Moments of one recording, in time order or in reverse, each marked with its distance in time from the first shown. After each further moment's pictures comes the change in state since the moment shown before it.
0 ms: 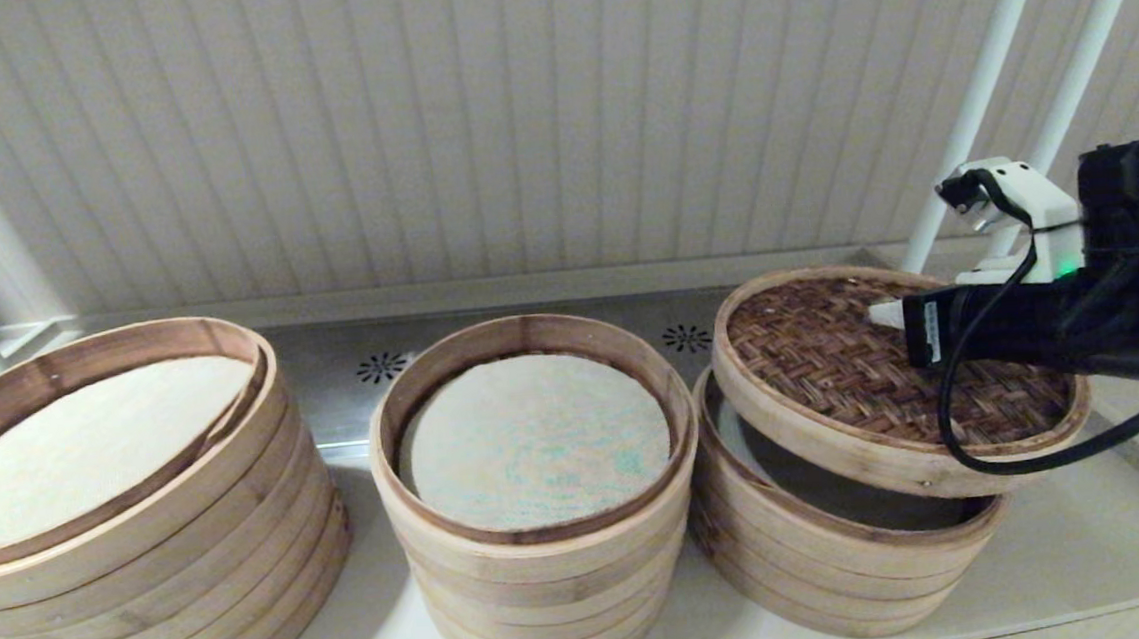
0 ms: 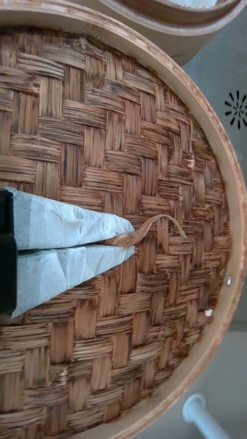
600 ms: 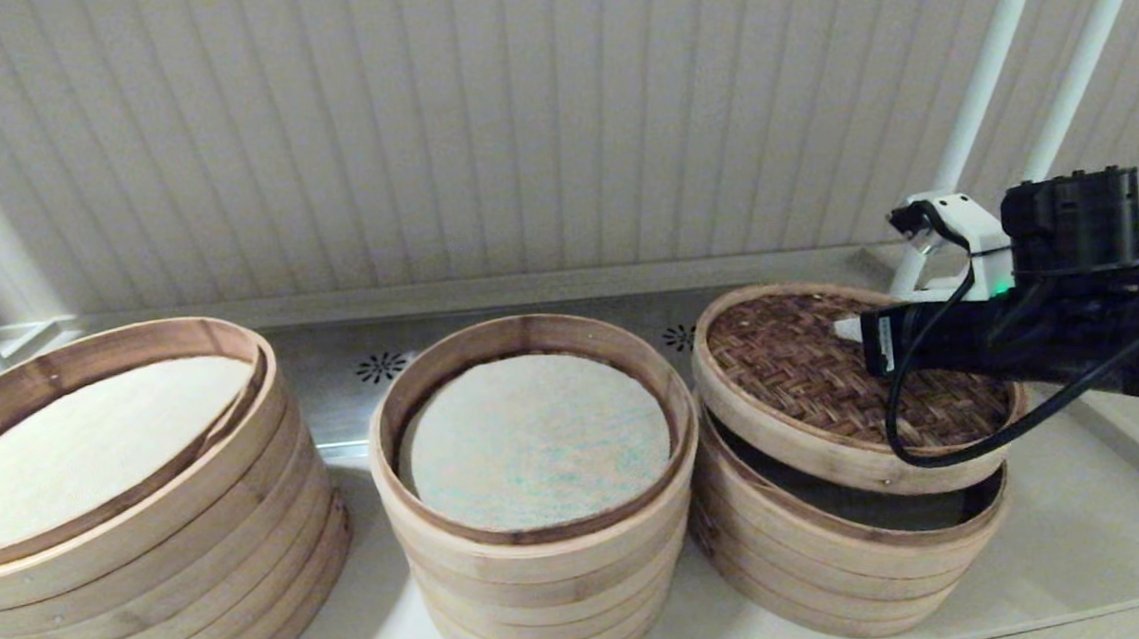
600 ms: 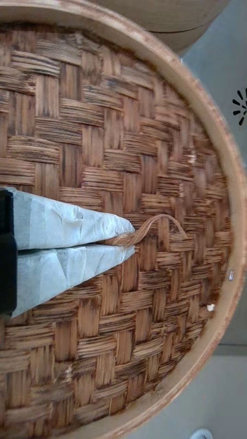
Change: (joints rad) left arm 0.000 0.000 0.000 0.000 0.000 -0.001; right arm -0.003 0.120 0.005 -0.097 0.042 0.011
